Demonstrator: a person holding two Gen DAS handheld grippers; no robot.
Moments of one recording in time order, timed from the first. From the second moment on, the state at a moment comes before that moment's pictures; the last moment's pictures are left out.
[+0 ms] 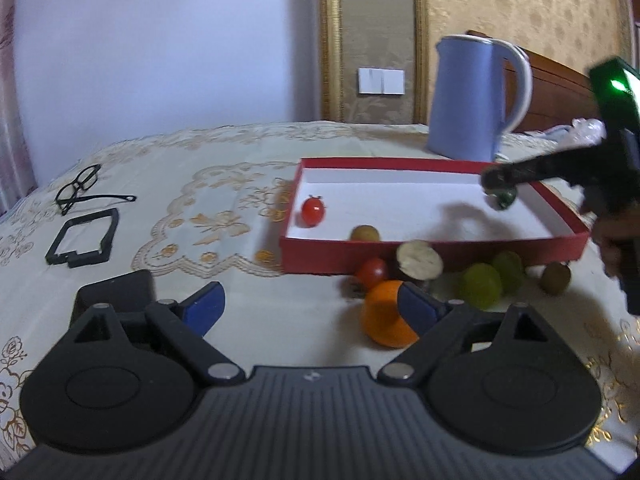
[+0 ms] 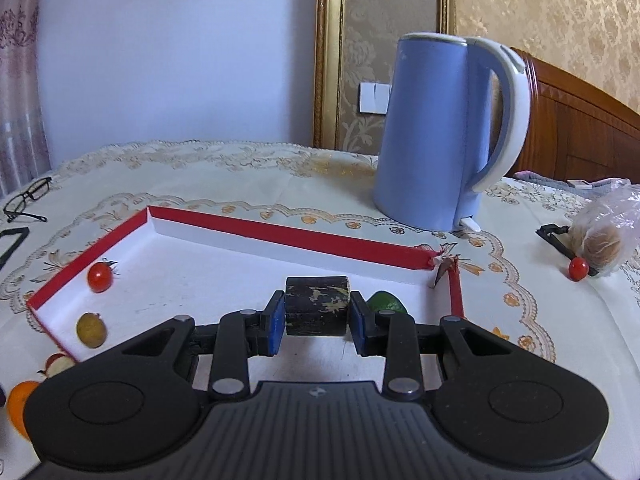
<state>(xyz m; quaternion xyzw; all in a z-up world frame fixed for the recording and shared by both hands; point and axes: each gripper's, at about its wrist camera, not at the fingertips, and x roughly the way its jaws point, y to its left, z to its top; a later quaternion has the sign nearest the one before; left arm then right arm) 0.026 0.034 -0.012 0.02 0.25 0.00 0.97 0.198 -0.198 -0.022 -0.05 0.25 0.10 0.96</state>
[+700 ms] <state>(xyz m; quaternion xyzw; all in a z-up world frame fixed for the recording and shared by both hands) 0.036 0.011 -0.029 0.02 0.28 -0.07 0.96 0.082 -0.236 -0.010 0.02 0.15 0.11 0.98</state>
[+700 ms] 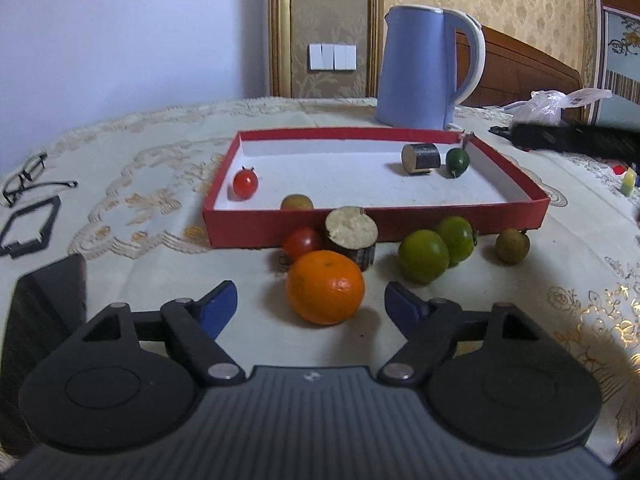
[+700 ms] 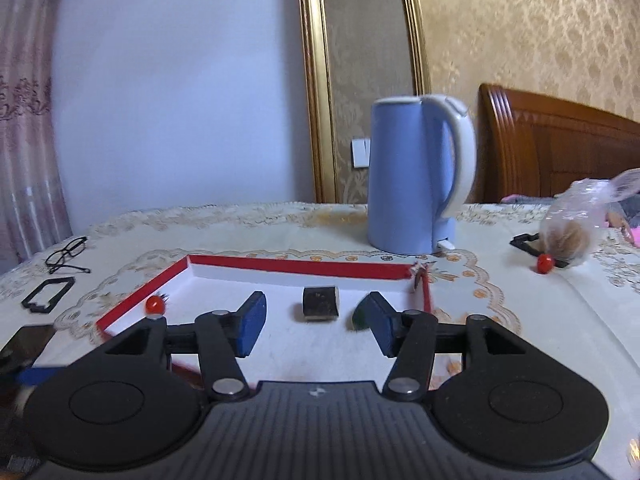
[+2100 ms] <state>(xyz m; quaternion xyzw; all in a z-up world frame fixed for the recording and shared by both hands) 0.026 0.031 -0.015 -0.01 0.26 -0.05 0.96 0.081 -0.212 -0.062 -0.07 0.26 0.15 0.95</state>
